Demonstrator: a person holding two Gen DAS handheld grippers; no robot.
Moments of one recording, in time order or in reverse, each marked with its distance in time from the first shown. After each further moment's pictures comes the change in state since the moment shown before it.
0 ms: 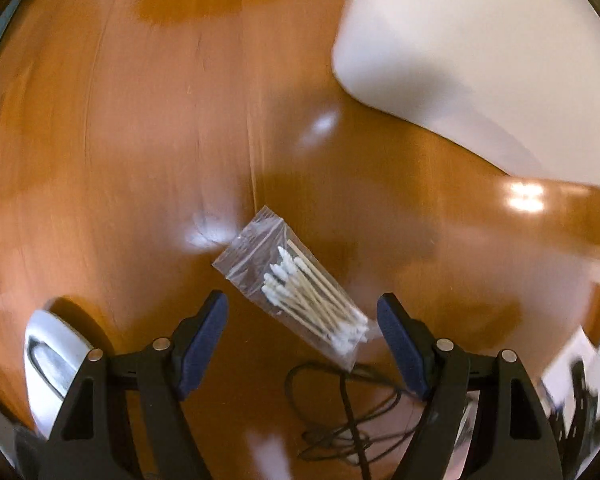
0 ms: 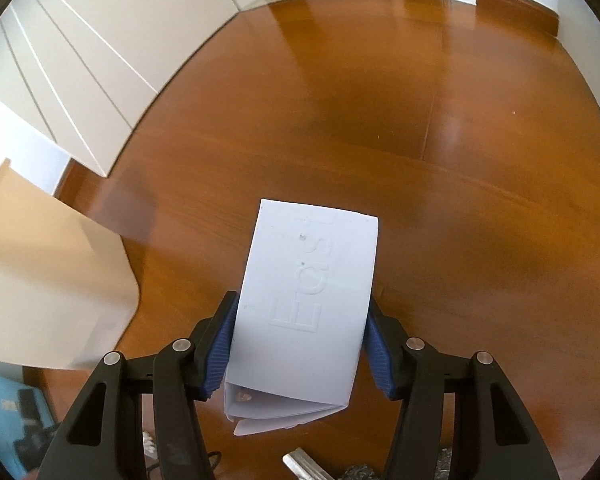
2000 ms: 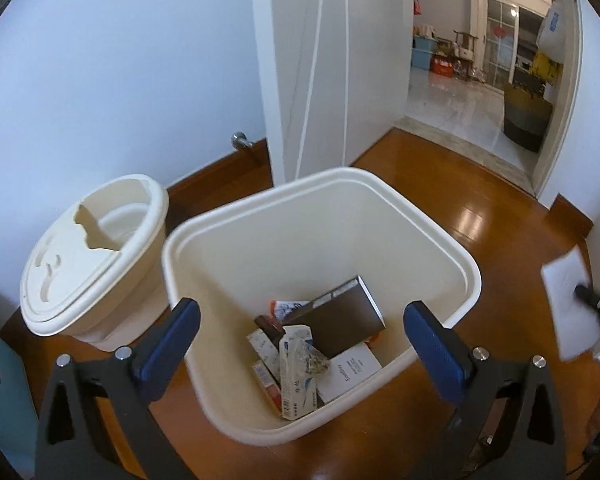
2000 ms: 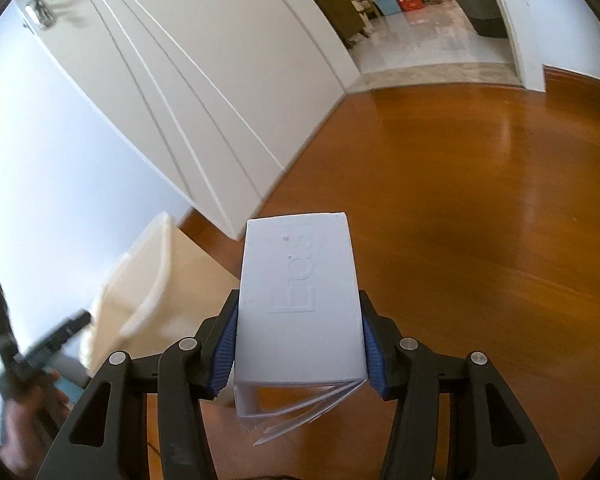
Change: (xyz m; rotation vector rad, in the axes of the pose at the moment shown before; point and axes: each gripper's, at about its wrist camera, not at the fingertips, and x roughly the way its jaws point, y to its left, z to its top) left arm -0.254 -0.080 0.008 0.769 -0.883 -0.122; right arm -0.126 0.104 0.022 -0.105 -0.268 0.324
